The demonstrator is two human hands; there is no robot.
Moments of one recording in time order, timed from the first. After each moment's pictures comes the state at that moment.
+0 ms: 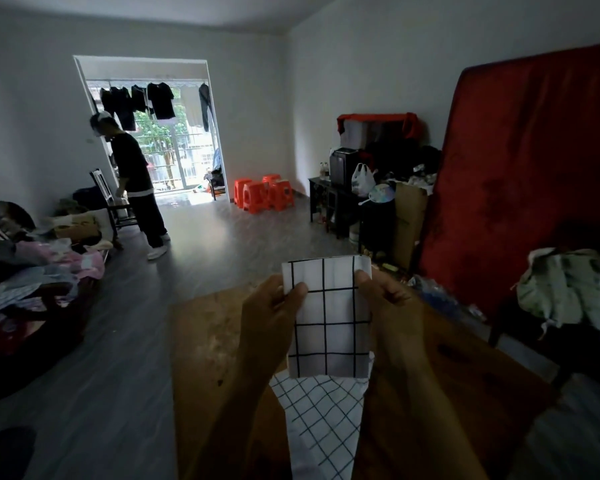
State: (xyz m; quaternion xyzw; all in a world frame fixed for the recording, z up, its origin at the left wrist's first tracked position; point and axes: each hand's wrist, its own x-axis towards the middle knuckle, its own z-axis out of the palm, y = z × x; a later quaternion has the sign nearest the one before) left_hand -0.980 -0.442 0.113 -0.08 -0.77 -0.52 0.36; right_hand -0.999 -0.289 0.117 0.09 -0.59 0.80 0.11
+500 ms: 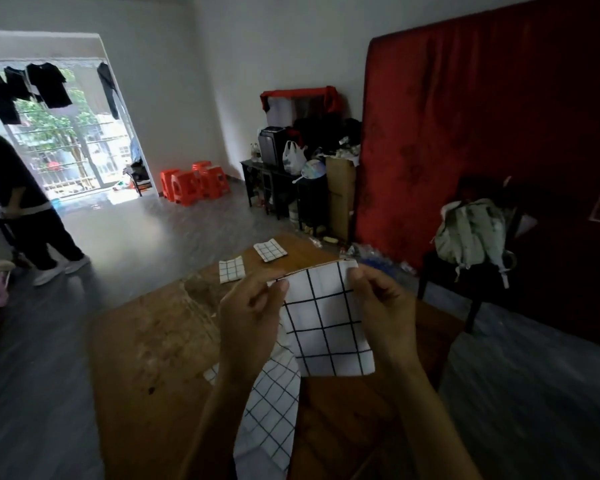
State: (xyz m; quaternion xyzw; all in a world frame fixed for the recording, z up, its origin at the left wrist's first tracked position) left_hand -0.996 -0.343 0.079 -0.14 -0.78 -0.51 0.32; right_hand -0.989 -0.174 0.071 0.04 -0.63 0.74 0.24
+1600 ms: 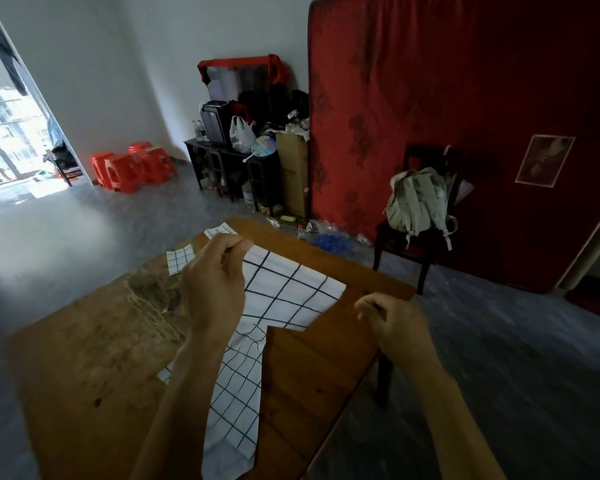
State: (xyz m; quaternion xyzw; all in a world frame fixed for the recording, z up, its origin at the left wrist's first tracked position) left_hand -1.038 -0.306 0.081 -0.15 -0.81 -0.40 0.39; right_hand -0.987 -0.072 -0.009 -0.04 -0.91 0.39 0.16
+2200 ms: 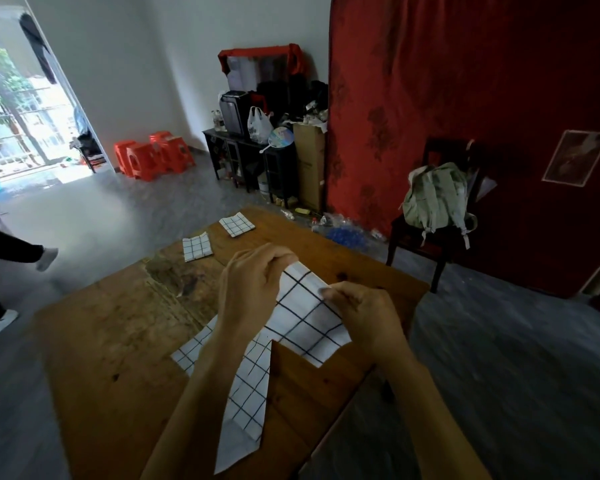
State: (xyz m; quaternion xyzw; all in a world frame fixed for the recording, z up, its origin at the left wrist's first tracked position) left_hand -1.037 -0.297 0.057 -0.27 -0.82 -0.35 0.35; right_hand -0.996 -0.118 0.009 0.04 -0.87 0.46 0.15
